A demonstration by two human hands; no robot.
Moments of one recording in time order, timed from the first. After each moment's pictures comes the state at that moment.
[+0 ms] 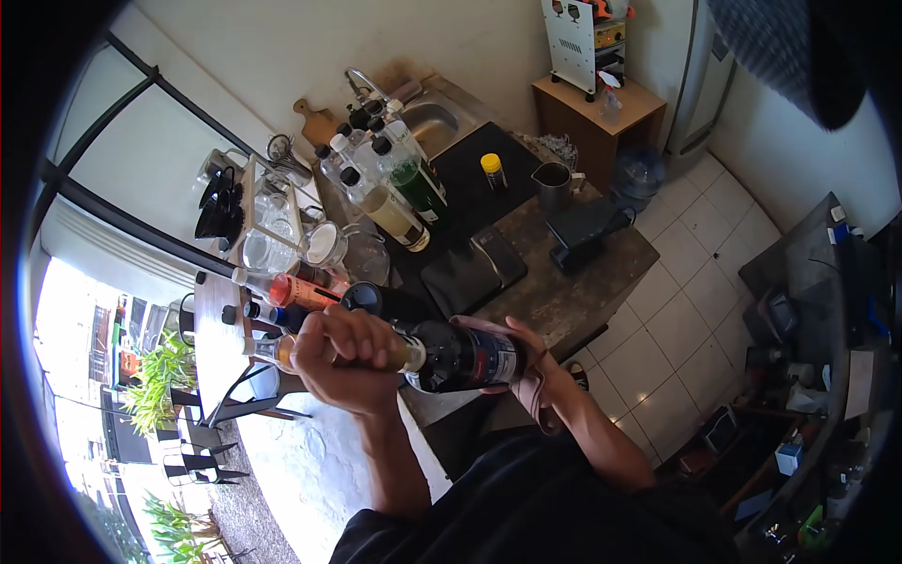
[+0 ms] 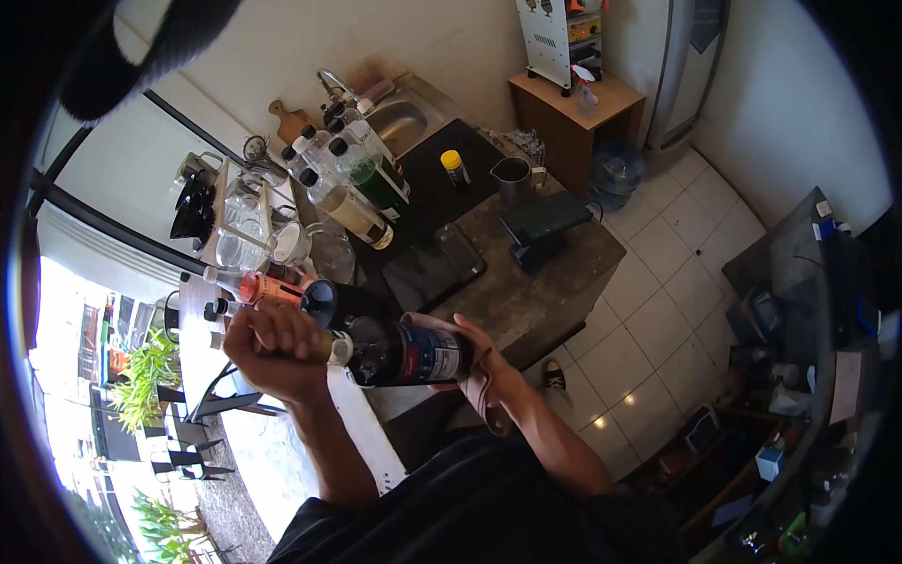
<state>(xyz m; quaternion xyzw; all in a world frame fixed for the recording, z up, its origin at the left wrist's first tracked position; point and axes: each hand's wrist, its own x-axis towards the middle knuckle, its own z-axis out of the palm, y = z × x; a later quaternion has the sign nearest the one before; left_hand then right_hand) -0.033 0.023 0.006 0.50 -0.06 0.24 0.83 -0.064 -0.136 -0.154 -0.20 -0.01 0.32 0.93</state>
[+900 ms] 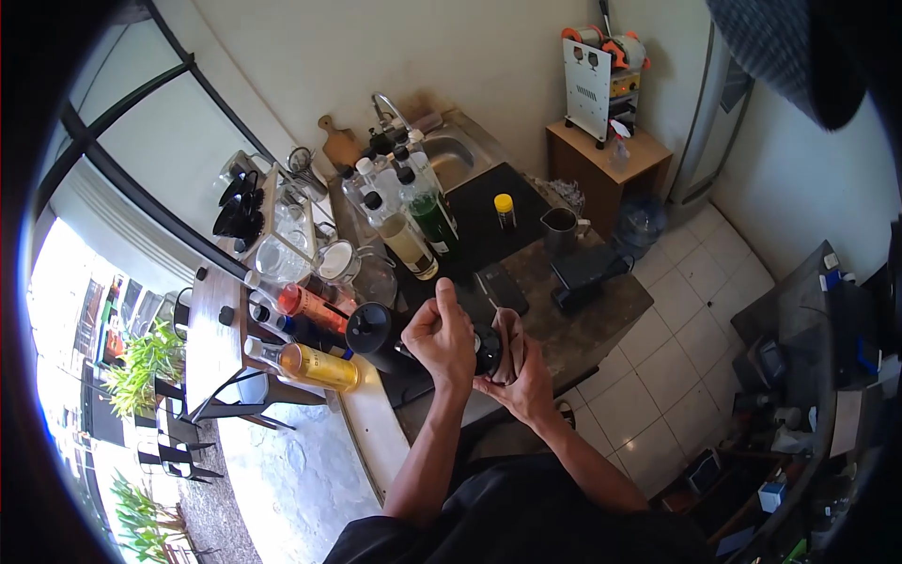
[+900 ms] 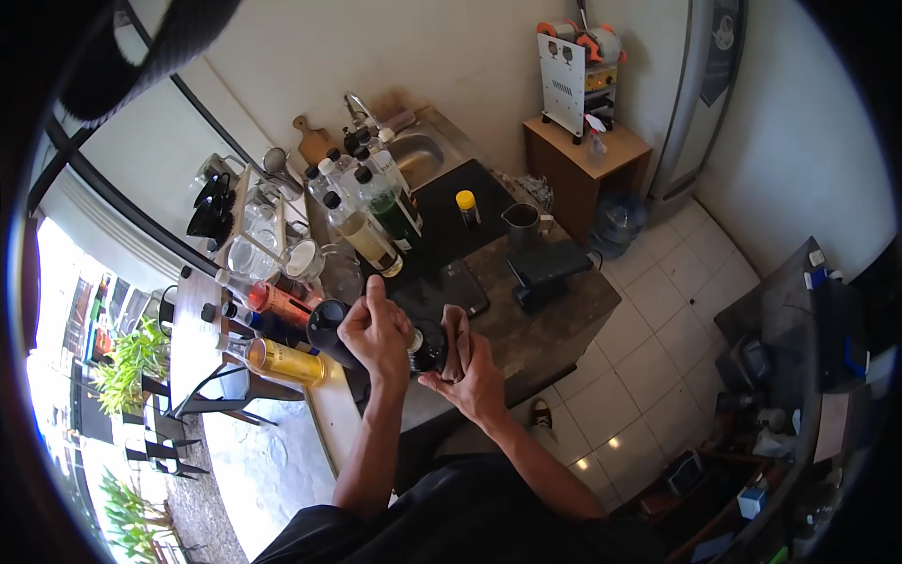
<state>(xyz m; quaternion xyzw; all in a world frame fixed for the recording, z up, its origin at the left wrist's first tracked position) 0.004 -0.031 -0.059 0.60 0.09 0.24 0.76 -0.056 -0.114 -0.179 -0.79 -0.02 -0.19 0.58</state>
